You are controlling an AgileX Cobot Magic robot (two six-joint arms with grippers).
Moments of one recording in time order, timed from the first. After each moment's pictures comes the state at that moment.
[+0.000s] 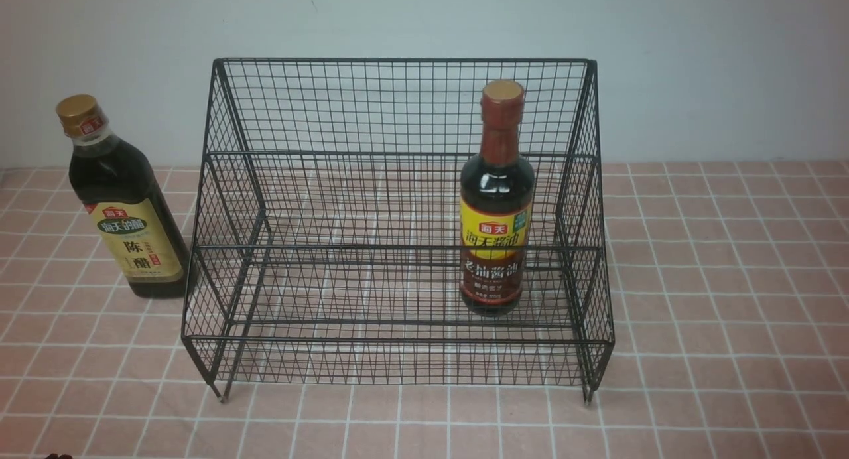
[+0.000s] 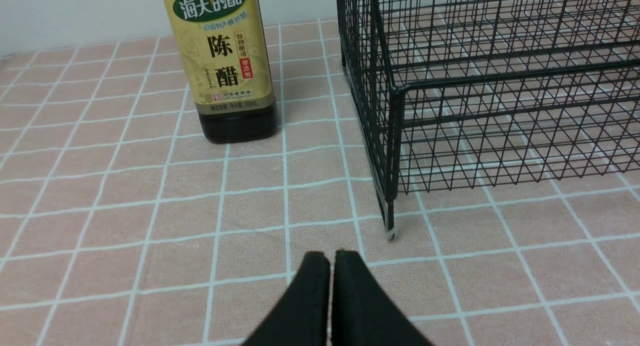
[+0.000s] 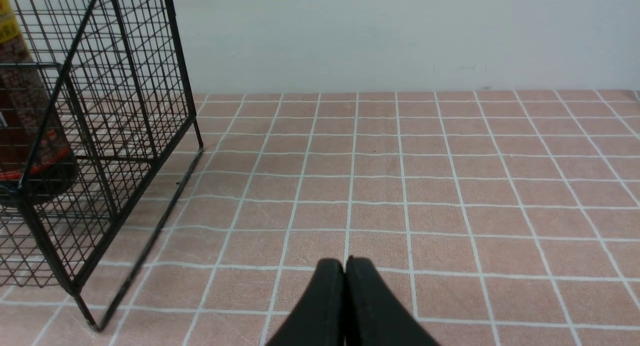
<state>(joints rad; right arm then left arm) 0.00 -0.01 0.02 0.14 0.38 -0.07 -0.08 -0.01 0.03 -0.06 0.37 0.11</state>
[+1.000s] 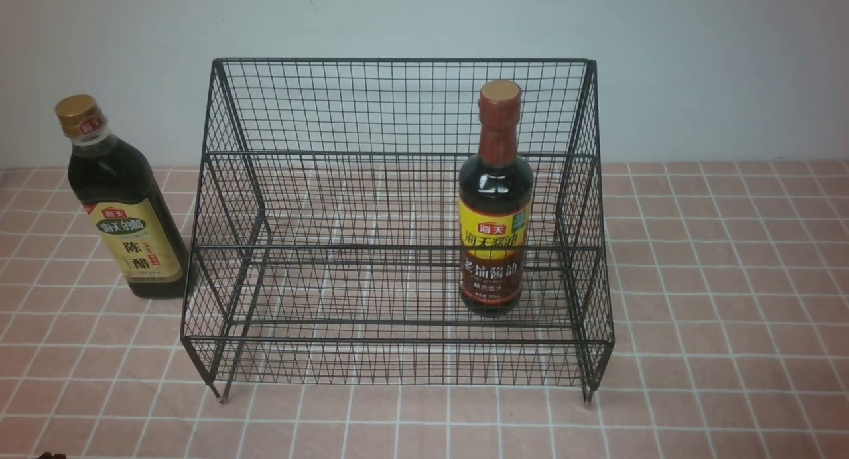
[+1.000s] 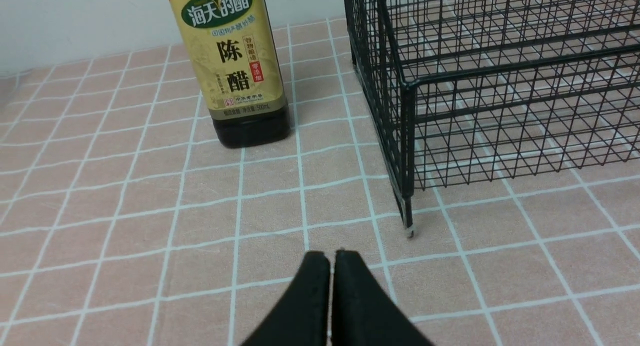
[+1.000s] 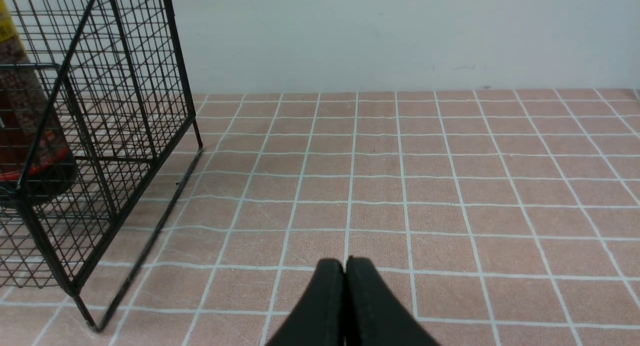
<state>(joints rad) 0.00 -0.01 0.02 0.14 0.38 -0.07 -0.08 -0.01 0.03 -0.01 0.35 0.11</state>
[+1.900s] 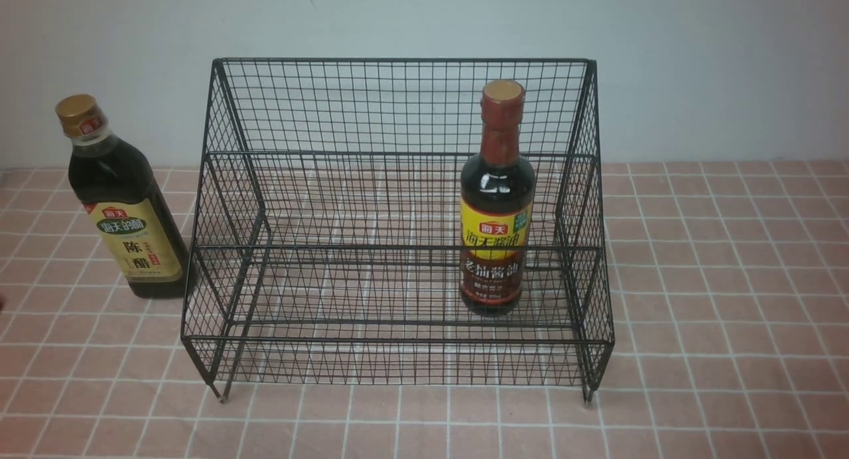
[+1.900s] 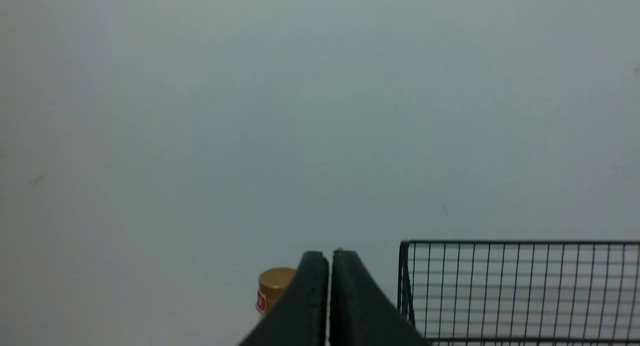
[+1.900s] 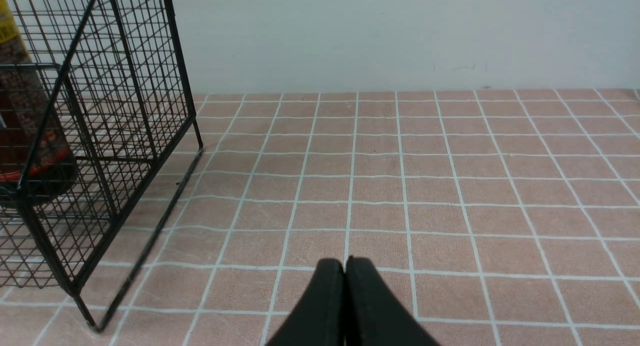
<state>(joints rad) 0.00 -0.01 0.02 0.14 0.38 -0.07 -0.08 0.55 -0.34 -0.29 -0.31 0.28</state>
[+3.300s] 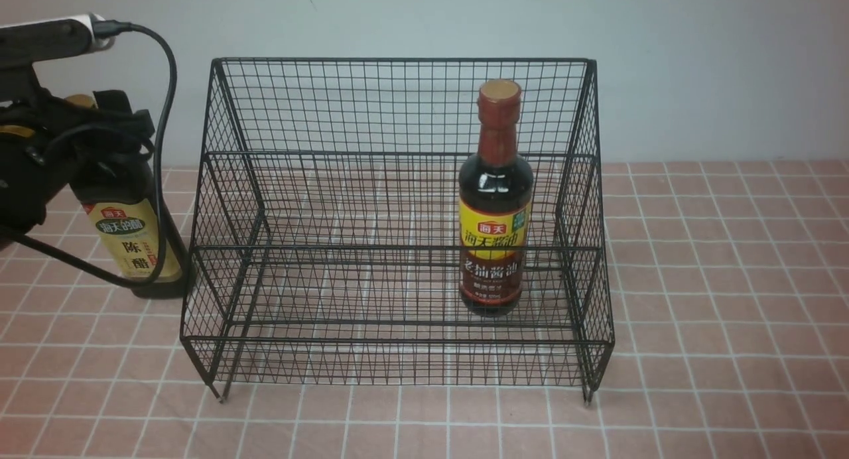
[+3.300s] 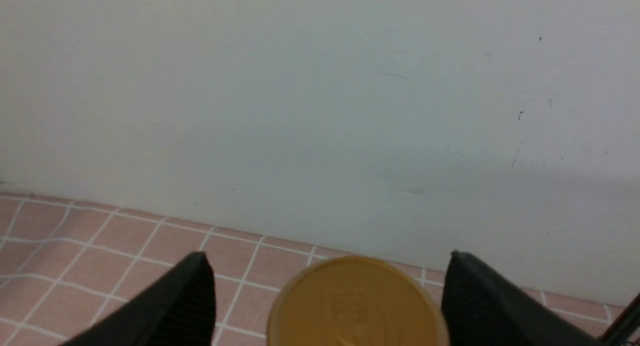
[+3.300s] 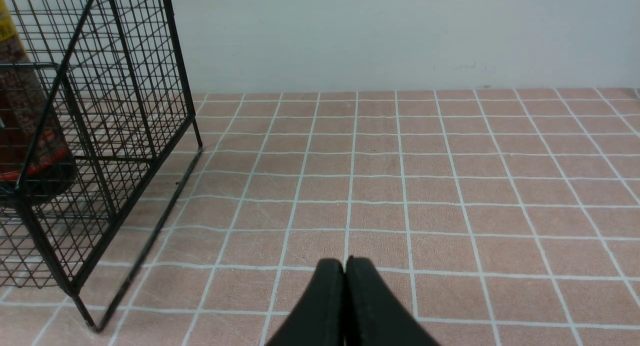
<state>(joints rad) 0.00 -0.01 0.02 0.14 0.38 -0.07 0.02 1.55 -0.89 -0.57 -0.35 0.43</state>
